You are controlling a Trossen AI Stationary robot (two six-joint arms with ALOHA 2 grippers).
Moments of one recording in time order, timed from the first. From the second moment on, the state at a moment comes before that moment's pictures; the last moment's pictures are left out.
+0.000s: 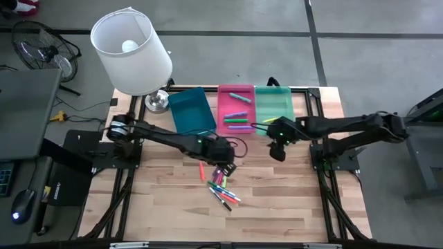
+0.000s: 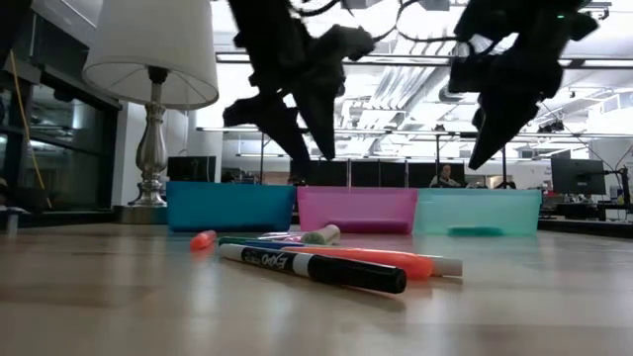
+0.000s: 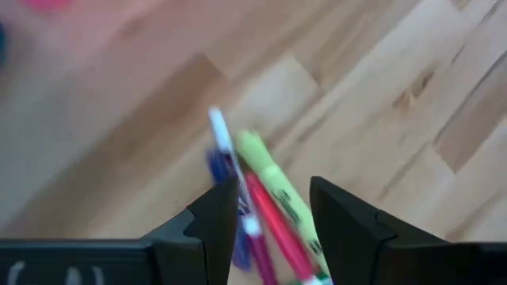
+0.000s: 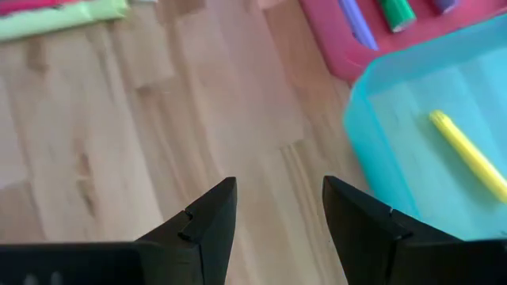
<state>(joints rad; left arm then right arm) -0.16 1.91 1.50 -0.73 -0.18 -0.96 -0.10 1.12 0.69 -0.60 0.06 0.25</state>
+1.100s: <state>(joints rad) -0.22 2.13 1.74 -0.89 -0.02 -1.26 0.02 0.99 0.62 -0.54 0.10 0.22</state>
